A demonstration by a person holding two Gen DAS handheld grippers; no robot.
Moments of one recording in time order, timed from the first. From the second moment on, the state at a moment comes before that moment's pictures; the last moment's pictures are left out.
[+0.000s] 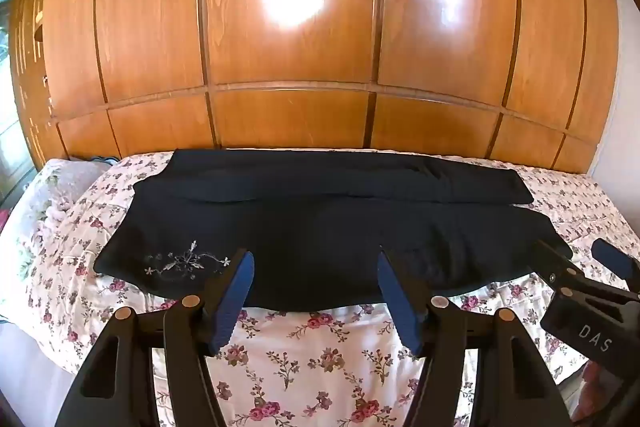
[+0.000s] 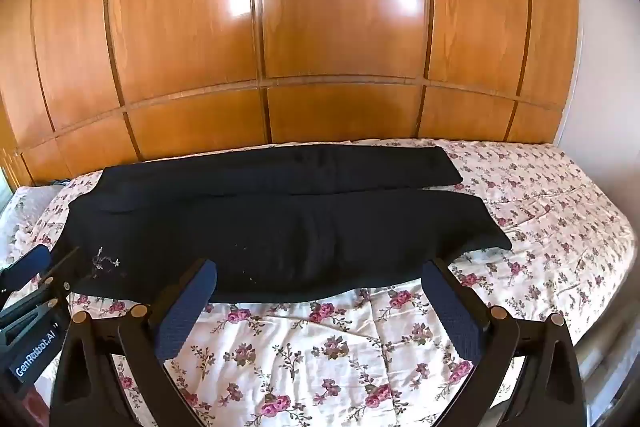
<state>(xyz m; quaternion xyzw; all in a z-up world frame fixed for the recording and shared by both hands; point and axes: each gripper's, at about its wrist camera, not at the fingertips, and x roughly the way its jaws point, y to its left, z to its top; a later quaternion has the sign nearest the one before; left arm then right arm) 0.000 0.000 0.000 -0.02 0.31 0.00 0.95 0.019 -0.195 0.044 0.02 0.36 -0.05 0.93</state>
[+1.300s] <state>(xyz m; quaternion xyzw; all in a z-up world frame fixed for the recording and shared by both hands) 0.003 0.000 -0.004 -0.02 0.33 0.00 0.94 0.020 -0.198 0.036 0.02 0.38 -0.05 0.92</state>
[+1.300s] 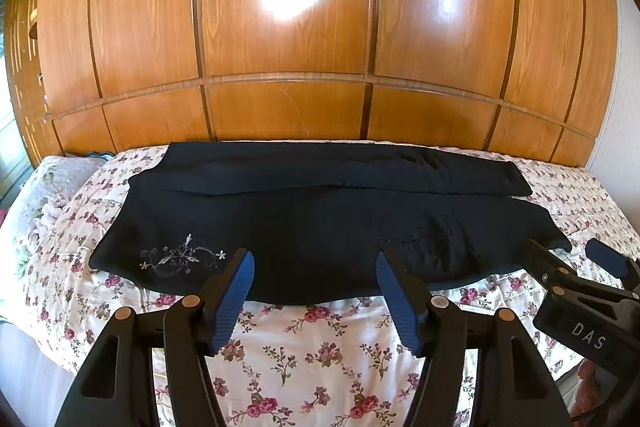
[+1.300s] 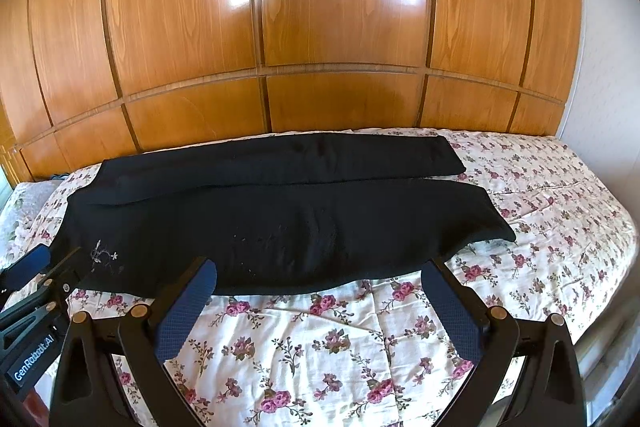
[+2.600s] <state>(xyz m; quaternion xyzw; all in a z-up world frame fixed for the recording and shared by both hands) 0.009 0.003 -0.015 -0.02 0.35 0.00 0.94 0.022 -0.194 0.031 0.01 0.39 -0.05 0.92</state>
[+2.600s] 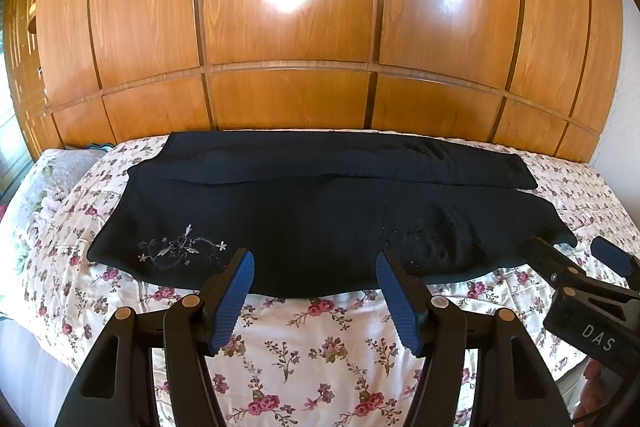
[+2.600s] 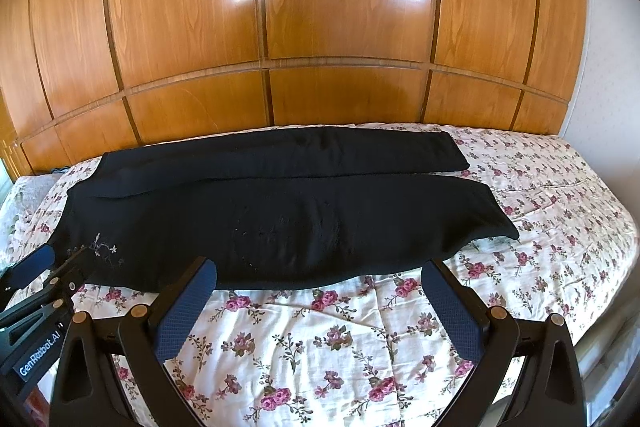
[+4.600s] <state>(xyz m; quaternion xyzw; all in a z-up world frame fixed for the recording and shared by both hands) 0.033 0.289 -0.171 -0.44 0.27 0.07 0.85 0.097 -0.441 -0.127 0.41 0.31 -0.05 0.86</state>
